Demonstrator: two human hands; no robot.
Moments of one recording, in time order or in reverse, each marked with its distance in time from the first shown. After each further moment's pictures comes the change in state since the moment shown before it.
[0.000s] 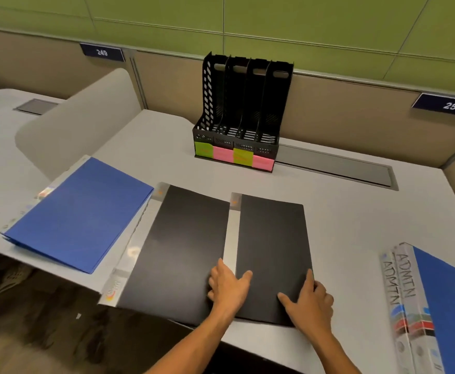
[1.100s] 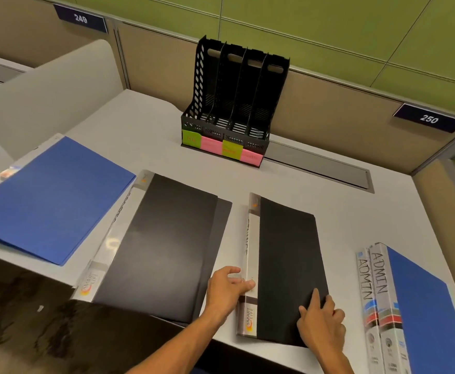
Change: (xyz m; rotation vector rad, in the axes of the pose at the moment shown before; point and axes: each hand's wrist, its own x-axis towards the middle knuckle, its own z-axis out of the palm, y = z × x) left_hand 0.002 -0.020 0.027 -0.339 -0.251 0.084; right_hand -0.013 0.051 -0.012 -0.354 -0.009 0.150
